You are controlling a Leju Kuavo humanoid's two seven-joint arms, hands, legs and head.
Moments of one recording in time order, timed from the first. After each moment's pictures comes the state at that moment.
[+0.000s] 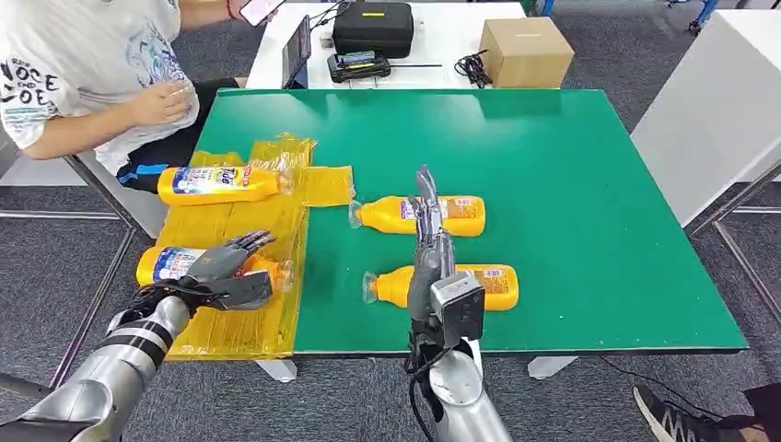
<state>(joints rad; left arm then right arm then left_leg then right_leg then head) -0.63 0.06 -0.13 -0.49 -1.09 0.04 -0.45 -0.13 0.29 0.45 -1.50 0.10 -0.19 -0.58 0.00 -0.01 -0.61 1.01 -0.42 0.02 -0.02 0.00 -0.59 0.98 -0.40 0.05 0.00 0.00</state>
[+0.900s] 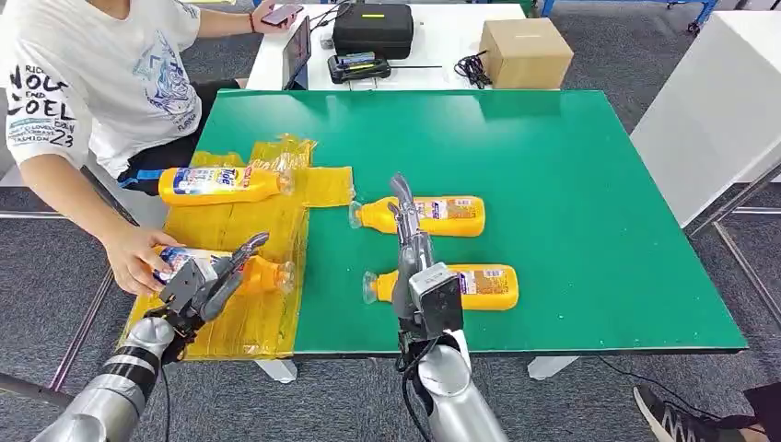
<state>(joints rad) -0.49 0.05 -0.03 -0.64 -0.35 -0.30 -0.60 -0.17 0.30 0.46 -1.38 0.09 -0.17 -0.59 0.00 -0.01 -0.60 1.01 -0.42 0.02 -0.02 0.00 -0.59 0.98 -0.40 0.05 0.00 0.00</state>
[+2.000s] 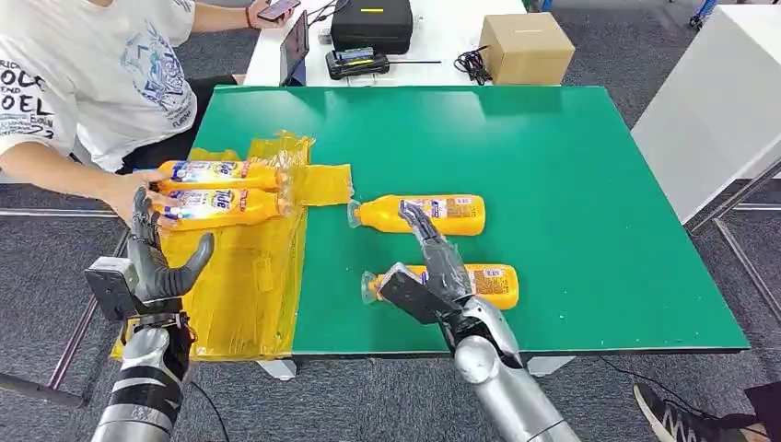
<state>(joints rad) -0.33 -0.13 0.20 -1.03 -0.08 0.18 -0.67 -0.28 0.04 0.48 -1.23 0.58 -0.14 -0.25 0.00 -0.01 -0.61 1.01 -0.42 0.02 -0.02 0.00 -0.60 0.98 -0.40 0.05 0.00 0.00</state>
